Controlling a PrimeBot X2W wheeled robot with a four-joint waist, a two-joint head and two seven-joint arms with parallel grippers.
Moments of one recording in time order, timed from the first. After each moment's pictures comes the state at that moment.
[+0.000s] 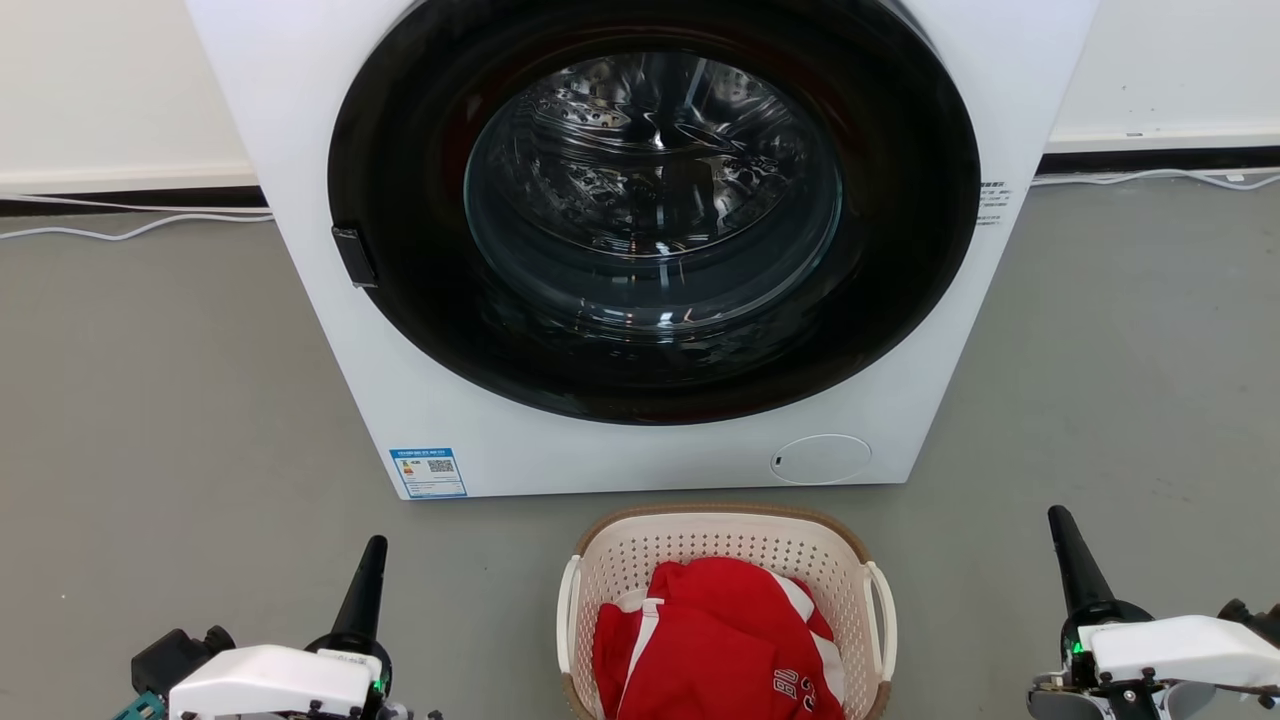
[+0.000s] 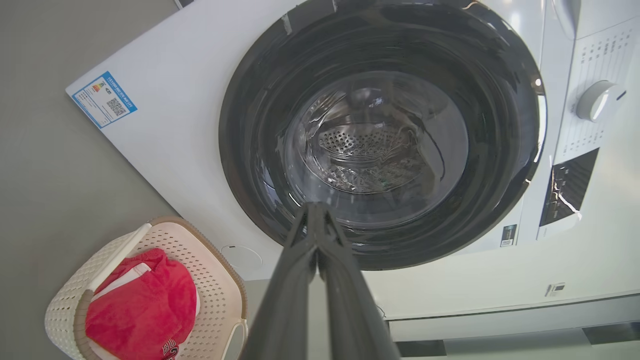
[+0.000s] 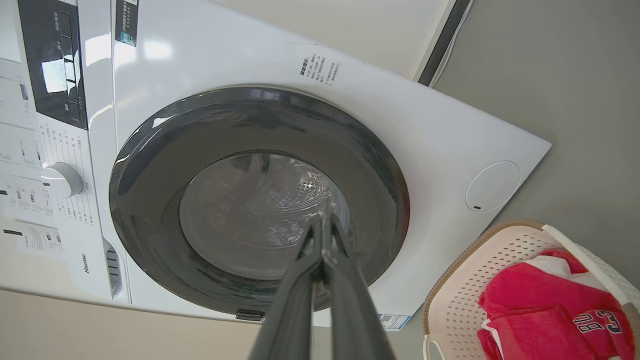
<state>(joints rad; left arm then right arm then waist) -0.02 0.06 -0.03 0.23 -1.31 -0.07 -0.01 -0.03 -0.10 -0.07 0.24 1.29 0.12 0.00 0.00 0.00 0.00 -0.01</state>
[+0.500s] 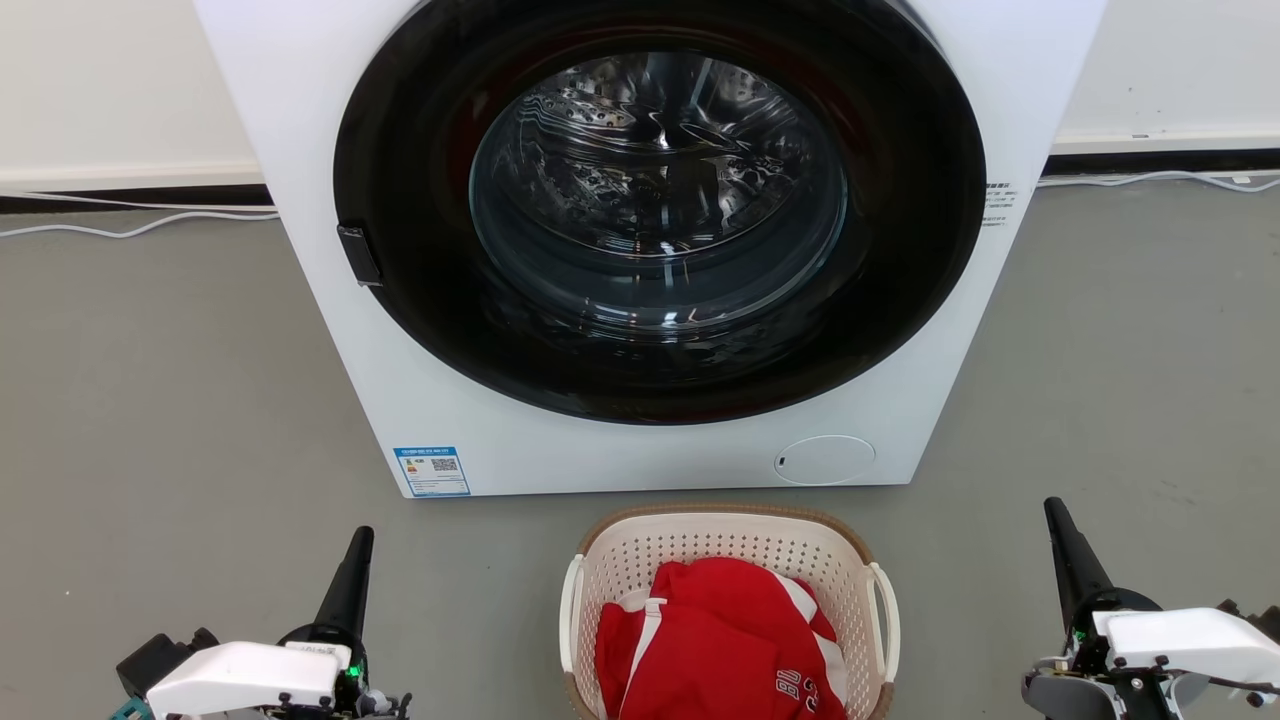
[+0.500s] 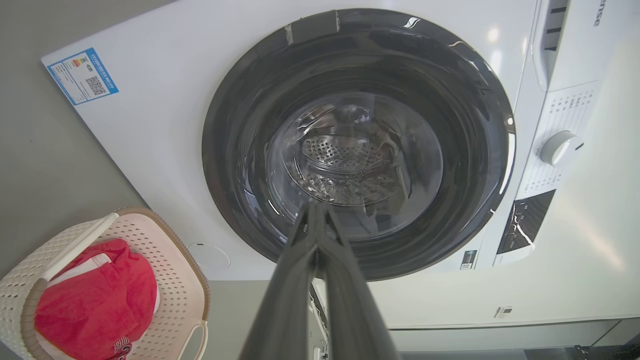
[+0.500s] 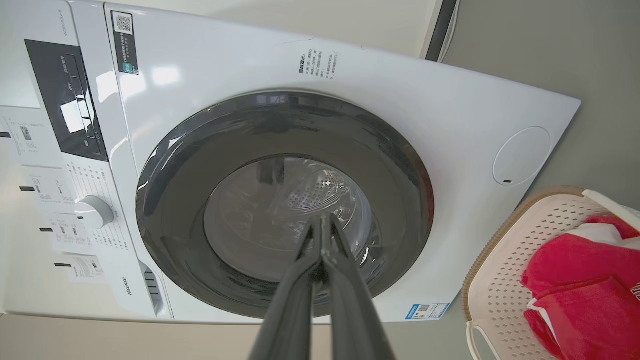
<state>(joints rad) -0.03 0.06 0.00 0.25 -1.45 -0.09 0.03 -0.05 -0.08 -0.10 0.25 1.43 0.12 0.05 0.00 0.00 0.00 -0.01</state>
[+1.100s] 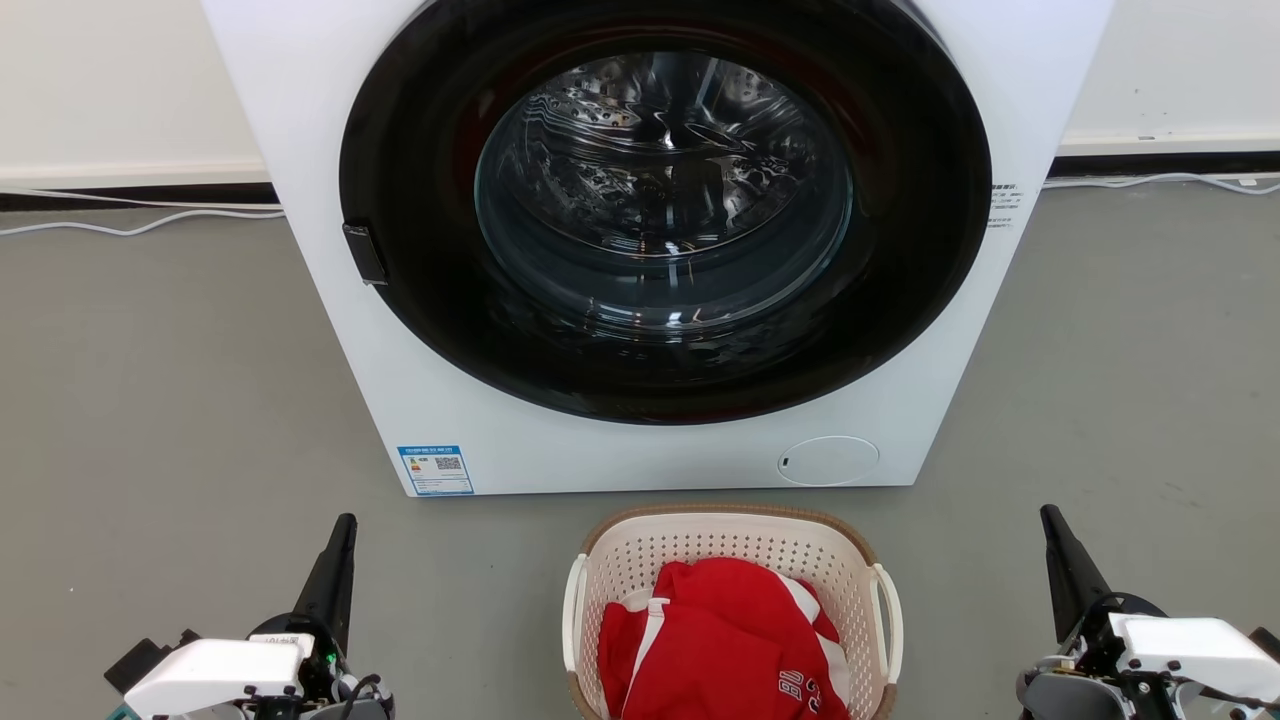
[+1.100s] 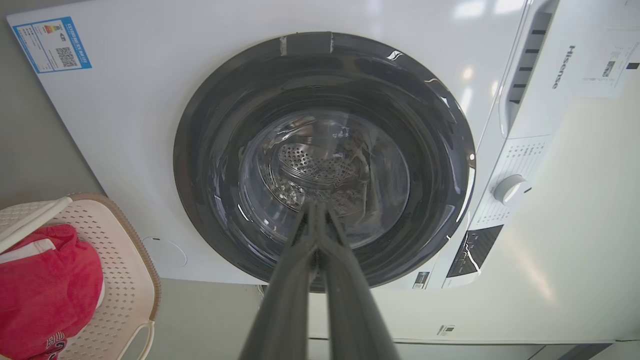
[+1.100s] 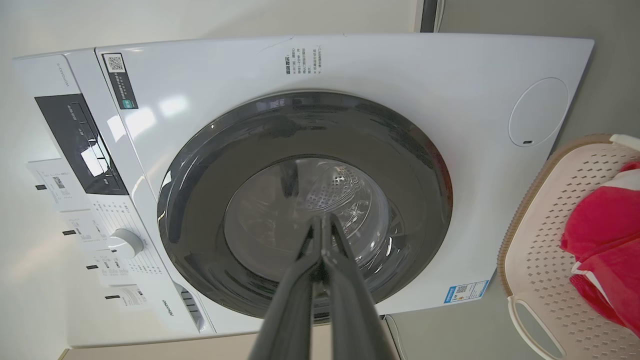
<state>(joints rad) -0.05 0.06 0.05 0.26 -1.62 -0.12 0.08 -0.05 -0.05 -0.12 0.27 1.60 0.12 0.09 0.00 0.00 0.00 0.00</state>
